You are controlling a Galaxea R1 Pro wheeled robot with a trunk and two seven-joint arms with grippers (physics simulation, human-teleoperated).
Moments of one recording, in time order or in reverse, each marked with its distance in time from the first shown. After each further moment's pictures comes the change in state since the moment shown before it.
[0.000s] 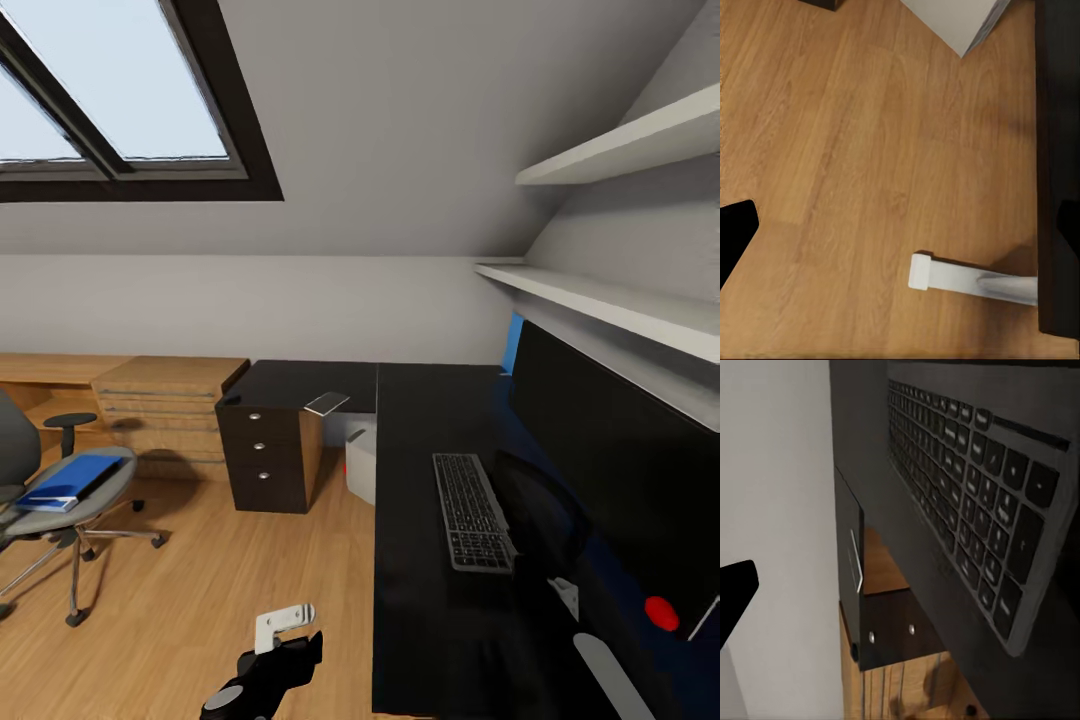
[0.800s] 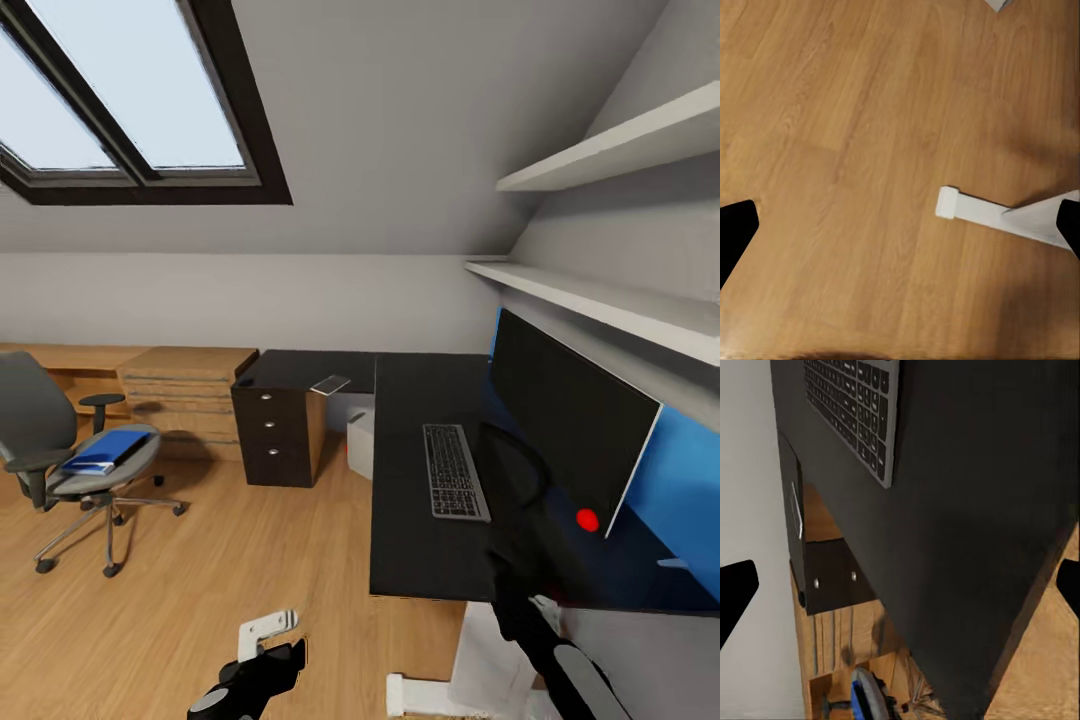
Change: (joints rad) left arm -0.001 0.004 0.074 0.037 -0.002 0.003 0.001; right arm -0.001 0.008 0.089 0.072 0.007 0.000 -0.043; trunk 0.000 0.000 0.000
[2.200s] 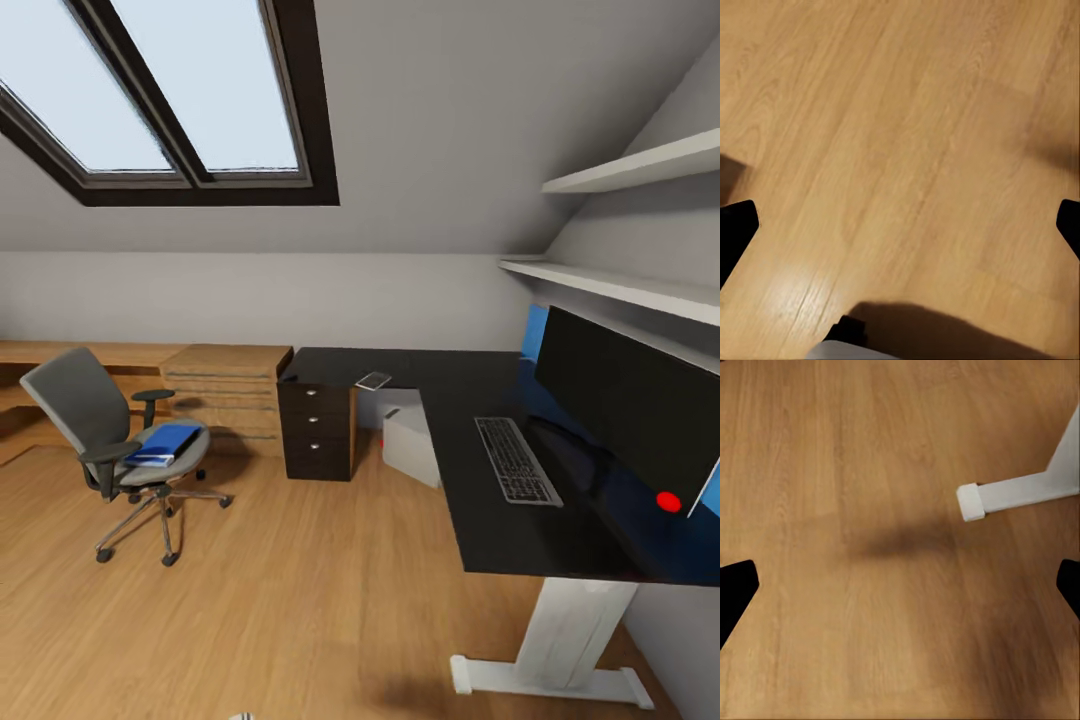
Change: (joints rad) left arm 0.000 0.088 0.059 0.522 -0.006 -0.398 0.002; right arm -0.003 0.130 0.465 0.737 0.892 -0.541 -0.014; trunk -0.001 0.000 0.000
